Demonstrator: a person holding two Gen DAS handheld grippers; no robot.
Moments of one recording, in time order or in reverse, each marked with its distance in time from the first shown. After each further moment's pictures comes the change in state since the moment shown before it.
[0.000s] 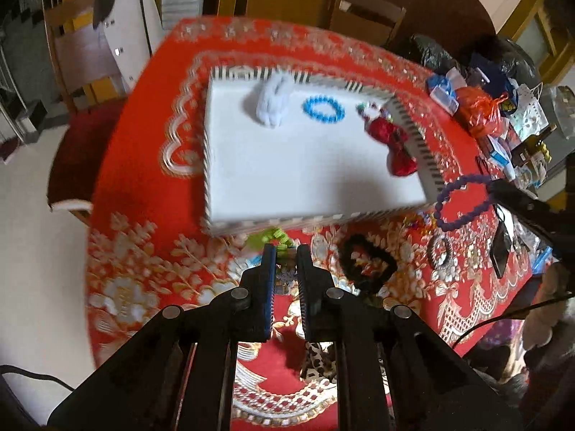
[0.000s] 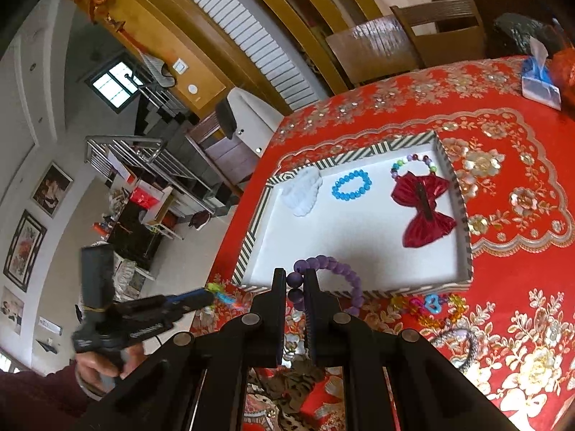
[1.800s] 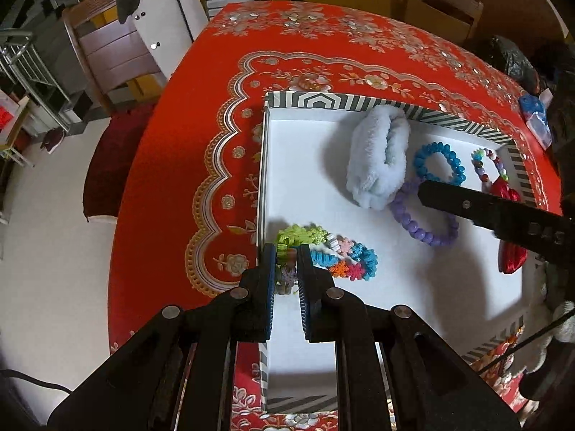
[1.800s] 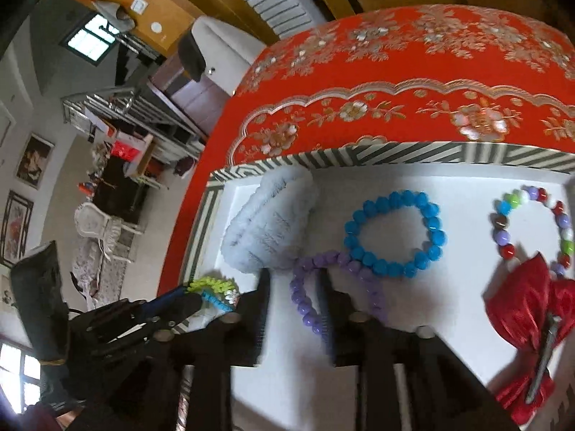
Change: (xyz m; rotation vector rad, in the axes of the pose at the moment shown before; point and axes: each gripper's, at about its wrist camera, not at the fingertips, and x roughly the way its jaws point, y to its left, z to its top) left arm 0.110 0.041 0.100 -0.078 0.073 0.262; right arm 0.206 -0.040 0.091 0.011 0.284 -0.021
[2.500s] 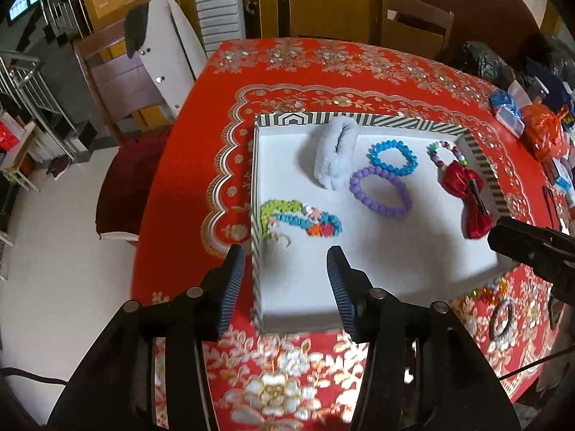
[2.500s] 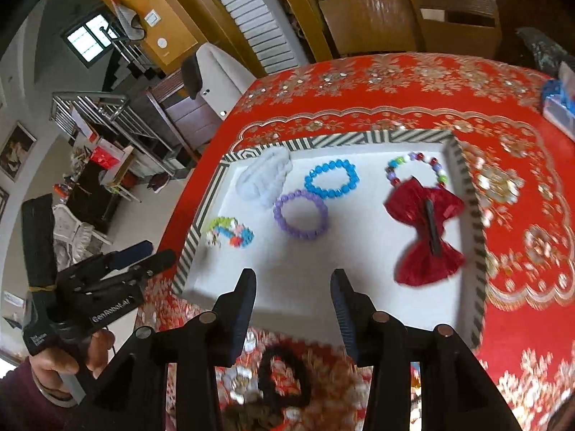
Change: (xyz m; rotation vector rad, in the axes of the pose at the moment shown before) left arm -0.074 -0.013 -0.048 0.053 -0.133 0.002; right arm -0.111 0.031 -0.097 -0.059 -0.134 -0.183
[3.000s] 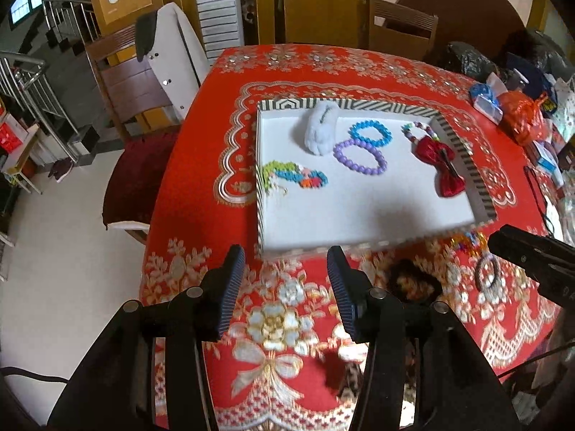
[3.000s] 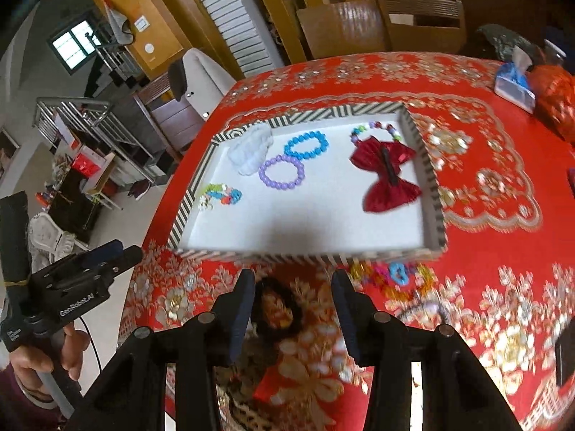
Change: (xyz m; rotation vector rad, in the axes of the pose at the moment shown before) left arm -0.052 -0.002 -0.059 0.016 -0.034 -0.018; right arm -0.042 0.007 -0.072 0.040 -0.030 -0.098
